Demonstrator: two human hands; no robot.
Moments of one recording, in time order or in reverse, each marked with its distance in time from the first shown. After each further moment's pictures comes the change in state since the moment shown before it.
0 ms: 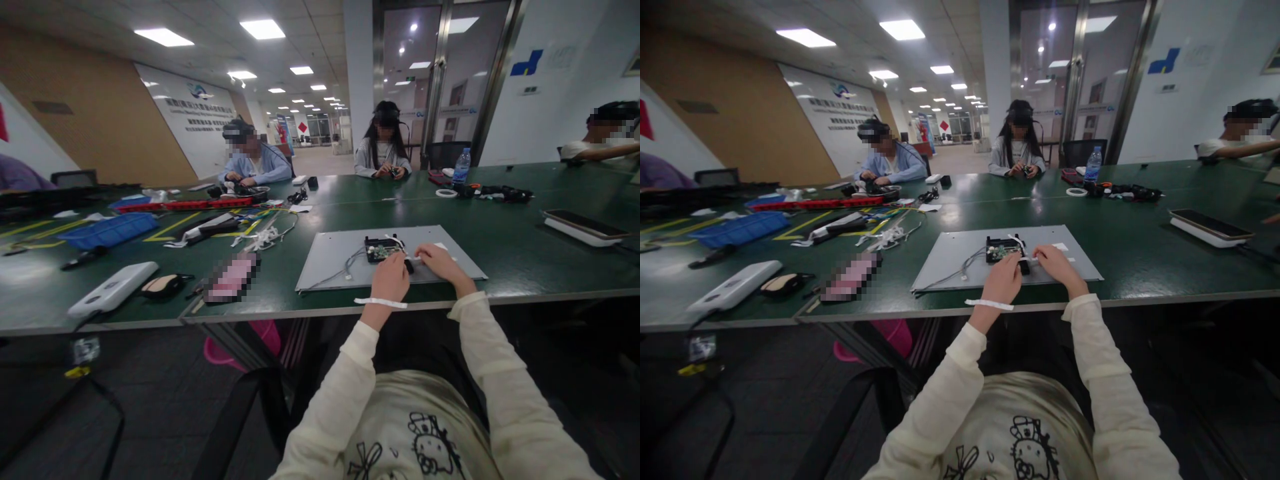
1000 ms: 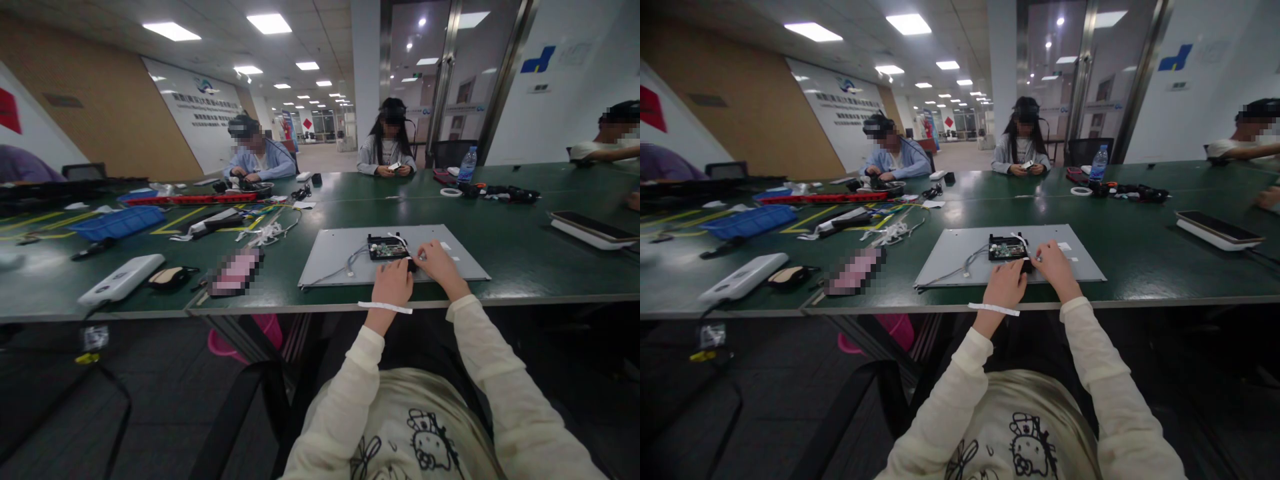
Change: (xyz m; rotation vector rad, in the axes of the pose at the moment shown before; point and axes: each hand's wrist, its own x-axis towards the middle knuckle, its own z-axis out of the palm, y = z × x) left_hand -0.018 0.010 0.001 0.149 -0.091 -0.052; right_hand -0.007 -0.011 0.019 -0.280 0.166 0.115
